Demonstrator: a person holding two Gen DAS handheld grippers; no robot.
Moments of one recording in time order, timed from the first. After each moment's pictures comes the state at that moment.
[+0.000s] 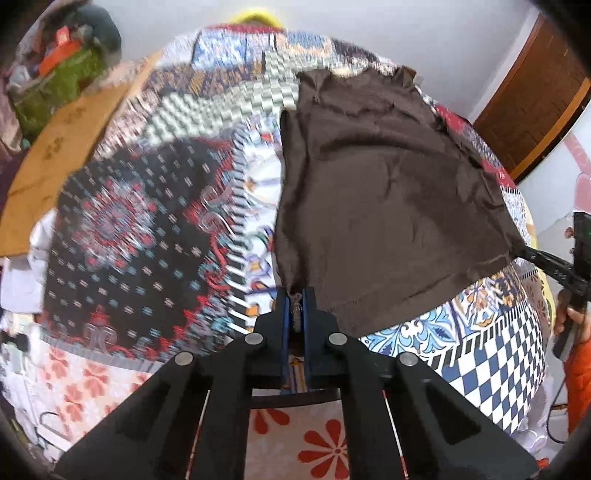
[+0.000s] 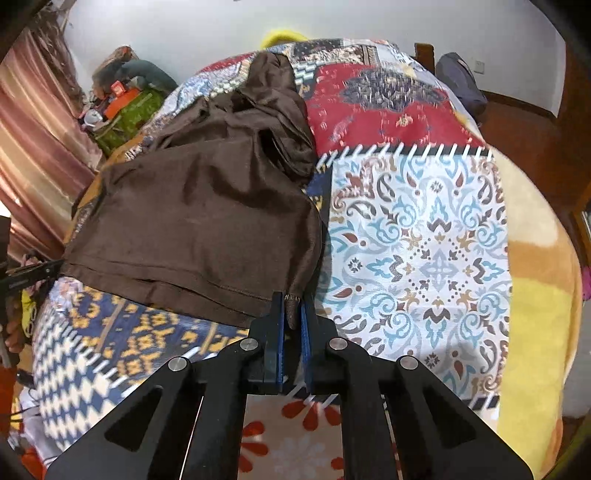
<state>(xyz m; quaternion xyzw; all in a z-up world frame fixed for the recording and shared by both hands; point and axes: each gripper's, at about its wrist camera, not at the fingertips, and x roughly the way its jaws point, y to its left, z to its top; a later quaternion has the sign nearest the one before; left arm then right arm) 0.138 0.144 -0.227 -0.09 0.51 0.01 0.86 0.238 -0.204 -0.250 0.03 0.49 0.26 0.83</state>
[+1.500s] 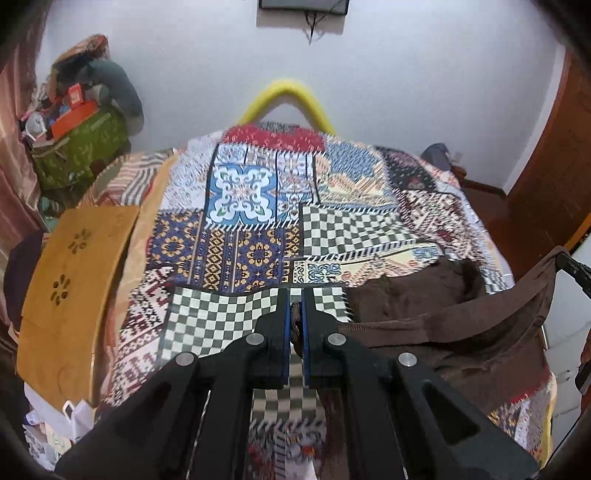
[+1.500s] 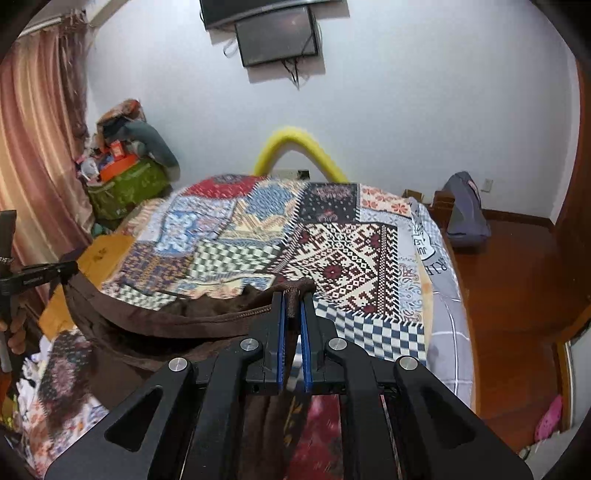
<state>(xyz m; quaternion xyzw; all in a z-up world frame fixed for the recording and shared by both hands) 0.426 0.226 -0.146 -0.08 0.43 0.08 0.90 0.457 -0.128 -0.125 -0.02 0.36 0.25 0.90</state>
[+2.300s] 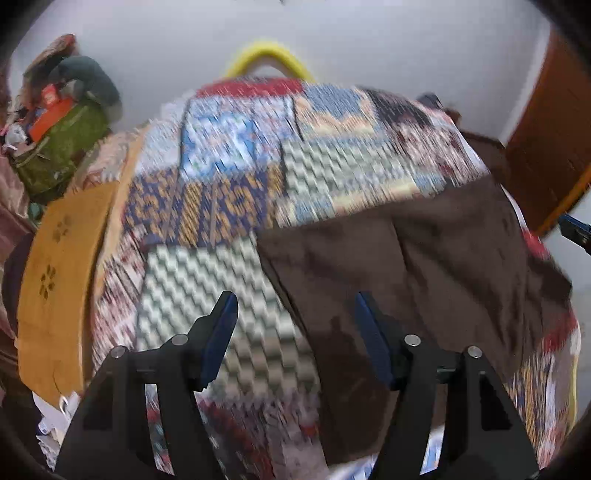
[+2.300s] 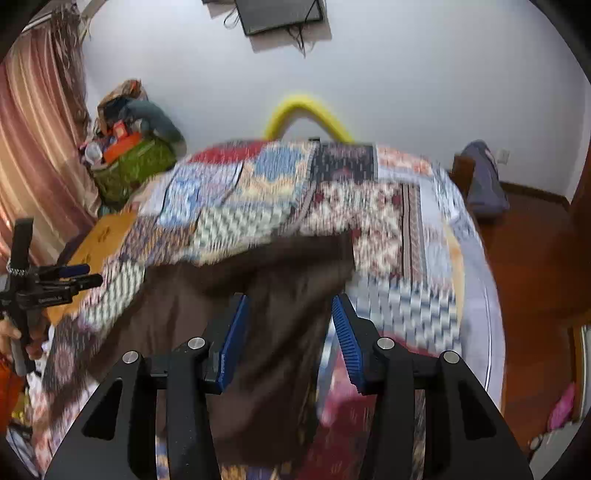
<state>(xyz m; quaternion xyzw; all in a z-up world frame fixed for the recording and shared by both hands) 0.407 0.192 -0.210 -0.03 0.49 0.05 0.87 0.430 -0.132 -0.166 -0.01 0.42 0.28 0.86</state>
